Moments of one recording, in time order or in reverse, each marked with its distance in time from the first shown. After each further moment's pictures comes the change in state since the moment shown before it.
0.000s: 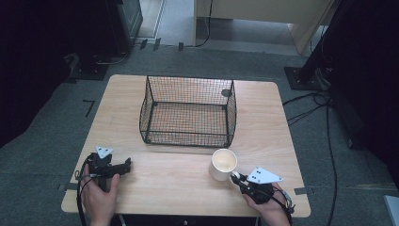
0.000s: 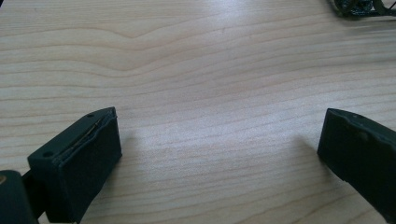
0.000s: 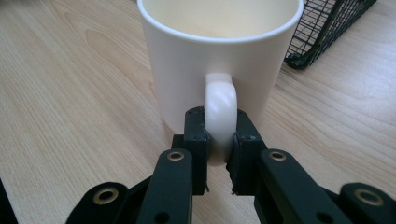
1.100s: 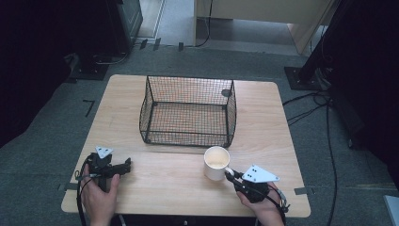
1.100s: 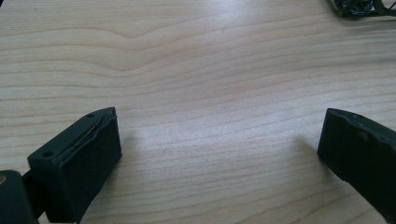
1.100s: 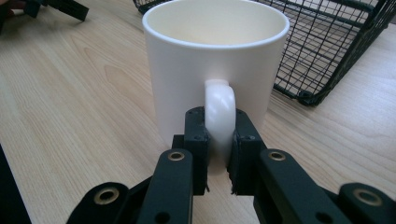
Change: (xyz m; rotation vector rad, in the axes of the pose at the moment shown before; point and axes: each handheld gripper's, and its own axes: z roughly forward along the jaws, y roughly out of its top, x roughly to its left) left arm 0.000 0.000 0.000 0.000 0.000 0.000; right arm 0.015 0.023 0.000 -0.065 0.010 0.013
